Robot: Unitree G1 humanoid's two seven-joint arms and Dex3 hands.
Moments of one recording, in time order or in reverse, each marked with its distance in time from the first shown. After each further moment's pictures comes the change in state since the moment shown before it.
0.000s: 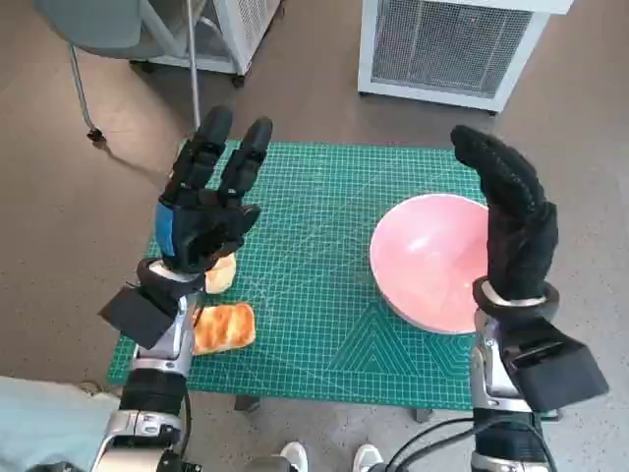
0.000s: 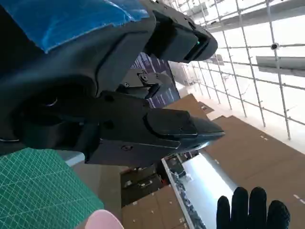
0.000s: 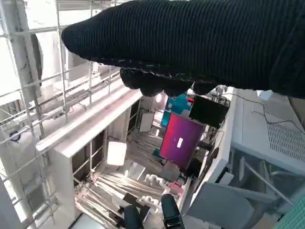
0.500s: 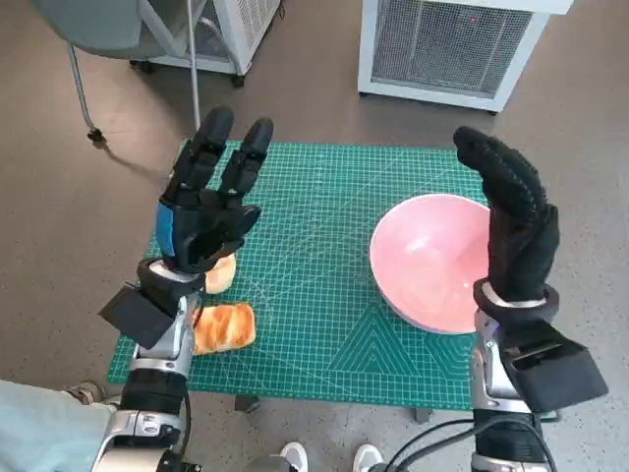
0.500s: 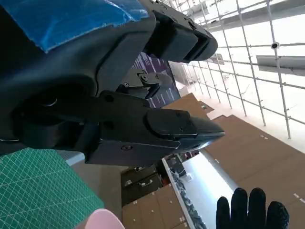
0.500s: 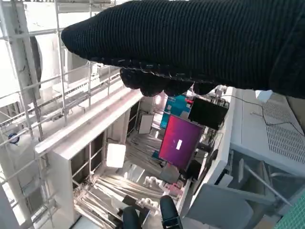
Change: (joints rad) left arm 0.000 0.000 0.000 0.000 0.000 0.004 -0.002; right arm 0.001 0.000 0.001 0.004 -0.004 -0.009 -0.014
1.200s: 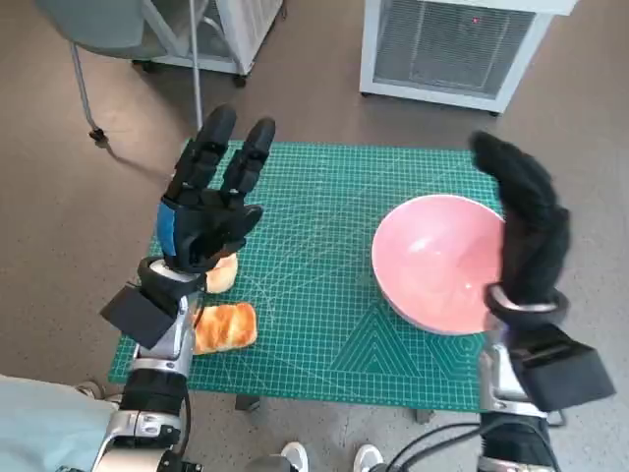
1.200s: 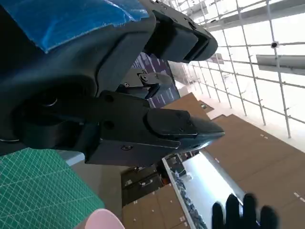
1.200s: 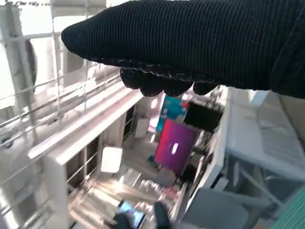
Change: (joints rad) left arm 0.006 0.001 -0.007 -0.024 0.003 0.006 0.000; right arm 0.018 -0.049 -0.085 0.110 0.003 -0.049 -0.028
